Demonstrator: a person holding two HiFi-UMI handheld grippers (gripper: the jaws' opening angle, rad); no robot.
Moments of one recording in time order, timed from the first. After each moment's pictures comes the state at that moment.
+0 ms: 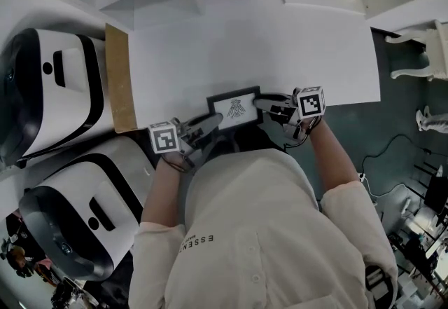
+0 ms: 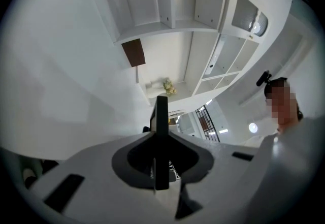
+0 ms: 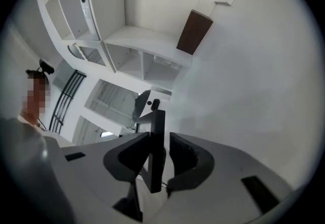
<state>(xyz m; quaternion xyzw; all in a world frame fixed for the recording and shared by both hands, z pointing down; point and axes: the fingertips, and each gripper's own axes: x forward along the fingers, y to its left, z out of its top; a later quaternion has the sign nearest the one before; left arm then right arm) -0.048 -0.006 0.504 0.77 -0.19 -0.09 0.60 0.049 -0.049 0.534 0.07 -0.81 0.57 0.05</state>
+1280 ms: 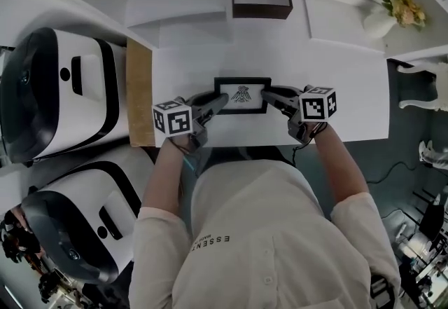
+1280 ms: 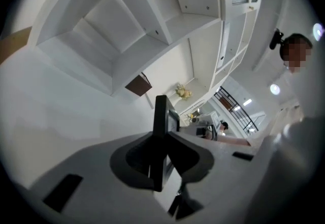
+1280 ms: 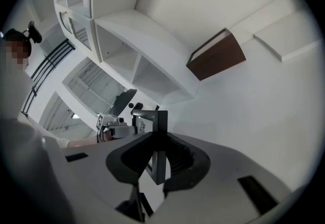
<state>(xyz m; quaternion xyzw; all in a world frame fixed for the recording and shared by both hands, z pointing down) -0.110 -0.149 0.502 0.83 -0.29 0.02 0.47 -0.007 -0.173 0.500 0.16 -0.86 0.46 0.15</state>
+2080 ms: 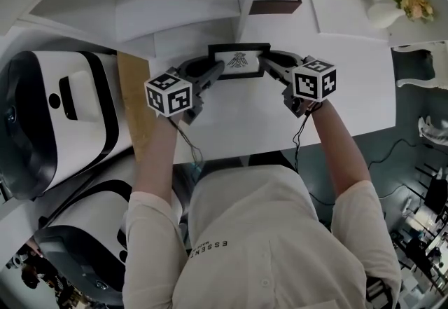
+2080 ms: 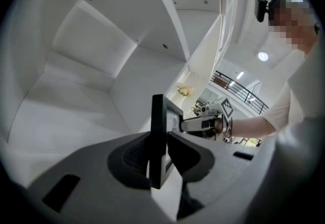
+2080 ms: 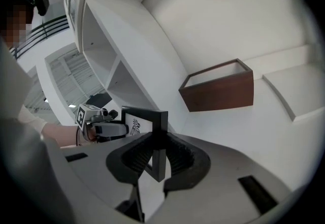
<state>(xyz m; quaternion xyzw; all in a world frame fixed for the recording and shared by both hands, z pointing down) -0.159 -0.263 0.508 0.90 -0.28 0.08 0.33 -0.054 -0.281 0.505 0.29 -0.88 0.35 0.17</state>
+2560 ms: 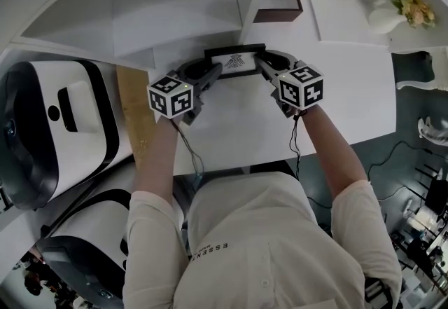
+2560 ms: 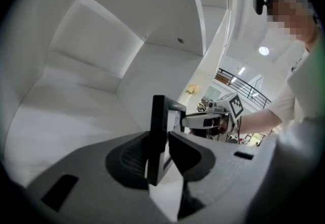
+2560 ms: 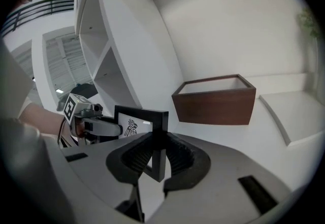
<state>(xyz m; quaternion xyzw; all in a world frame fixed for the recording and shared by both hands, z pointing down) -0.166 -0.293 0.532 0.90 -0.29 0.10 0.31 -0.063 -0.316 0.520 0.35 -0.88 0.26 0.20</state>
